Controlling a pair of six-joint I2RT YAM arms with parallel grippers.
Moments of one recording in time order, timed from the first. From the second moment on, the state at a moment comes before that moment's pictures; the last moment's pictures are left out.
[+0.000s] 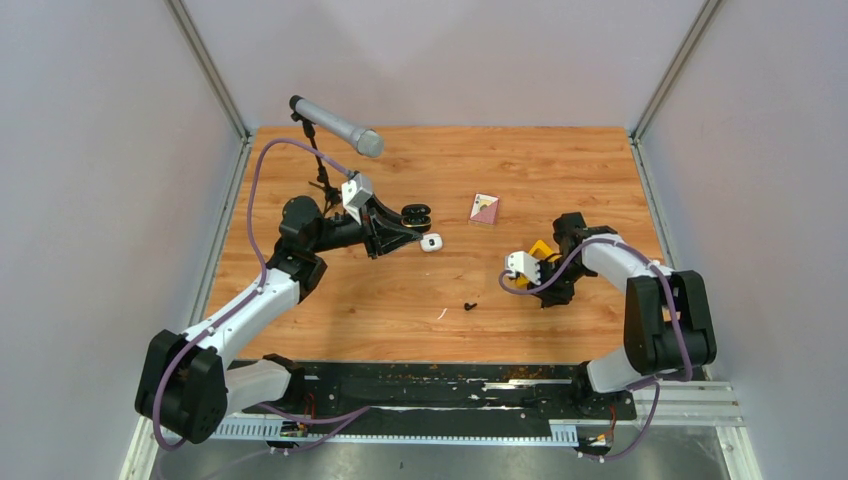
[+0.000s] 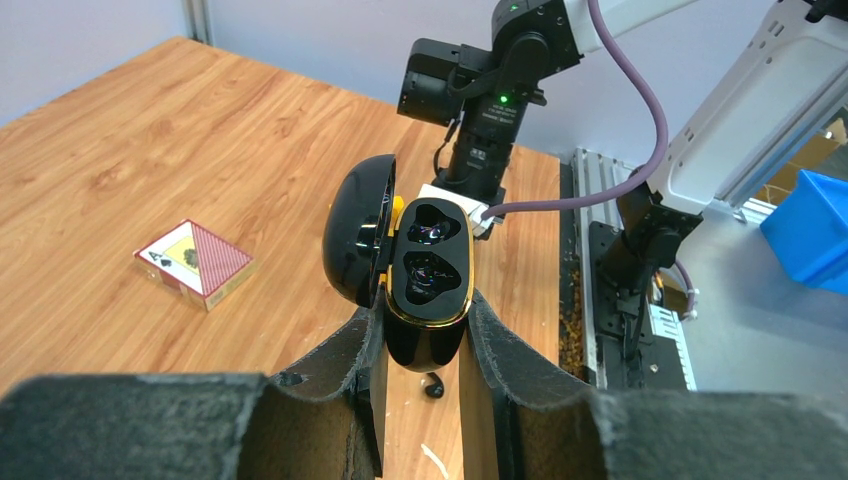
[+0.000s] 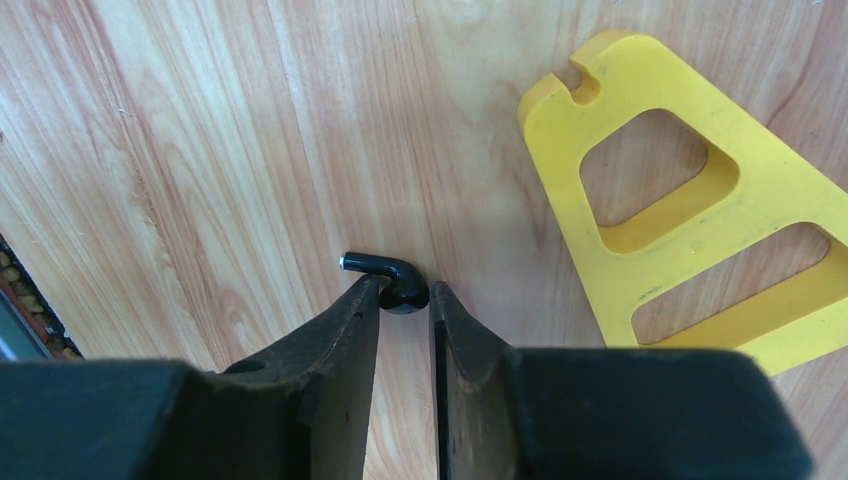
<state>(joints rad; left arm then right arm) -0.42 1.15 0.69 0.60 0.94 -0.31 0.13 1.50 0.82 -0.83 -0.36 -1.34</state>
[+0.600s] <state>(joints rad) -0.42 1.15 0.69 0.58 0.94 -0.31 0.13 1.54 0.86 -0.88 -0.37 -1.36</state>
